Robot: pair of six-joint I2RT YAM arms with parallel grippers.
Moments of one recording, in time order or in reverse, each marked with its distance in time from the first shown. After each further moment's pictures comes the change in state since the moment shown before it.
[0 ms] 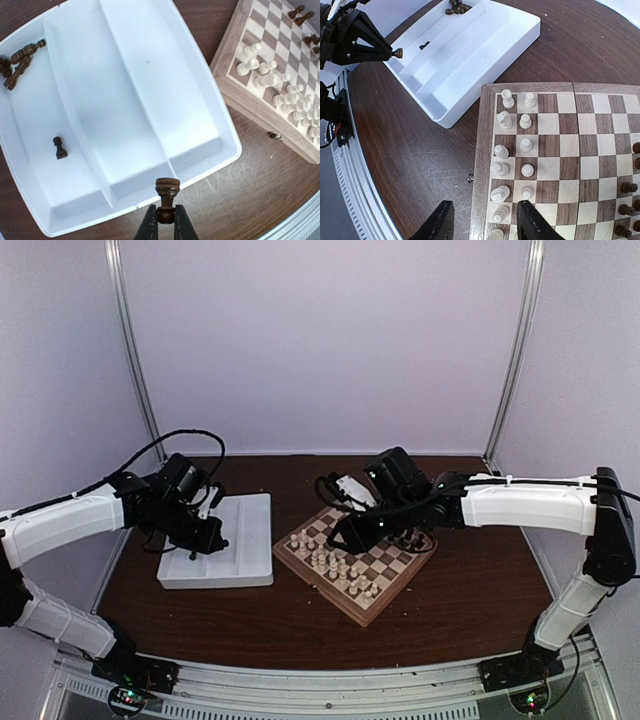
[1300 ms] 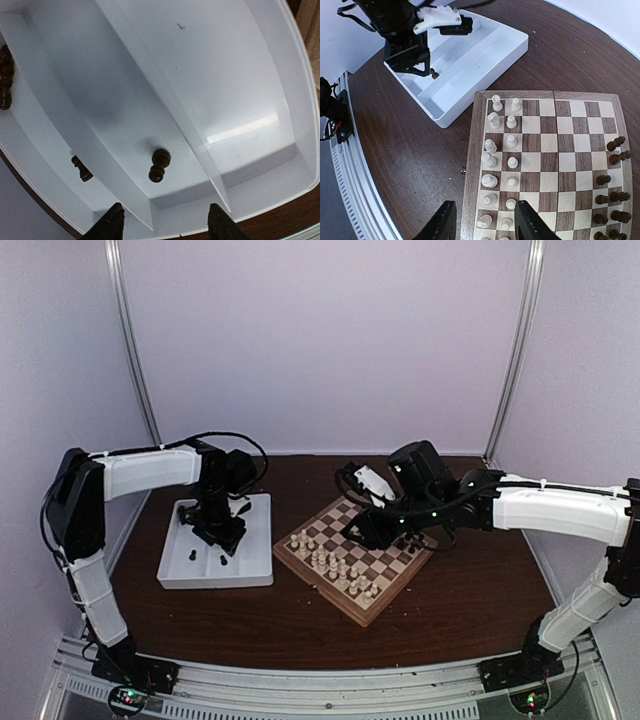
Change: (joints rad) left arm 0.029 0.621 0.502 -0.451 -0.150 0.190; right arm 0.000 -0.159 -0.068 -0.019 0.053 -0.047
